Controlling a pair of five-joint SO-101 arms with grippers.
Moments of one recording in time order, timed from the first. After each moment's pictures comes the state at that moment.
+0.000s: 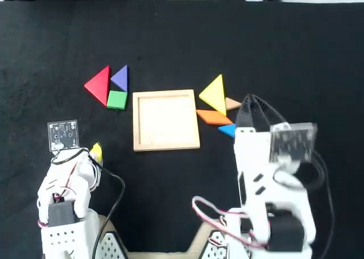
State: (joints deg) left arm -14.1 -103.9 96.2 59.0 -3.7; right arm 0.2 -90.9 57.3 53.6 6.4
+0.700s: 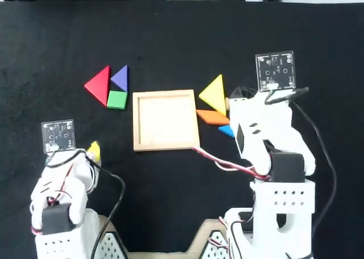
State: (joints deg) left arm -13.9 -104.0 85.8 67.1 -4.2; right arm 0.3 -56.5 41.9 58.4 6.4
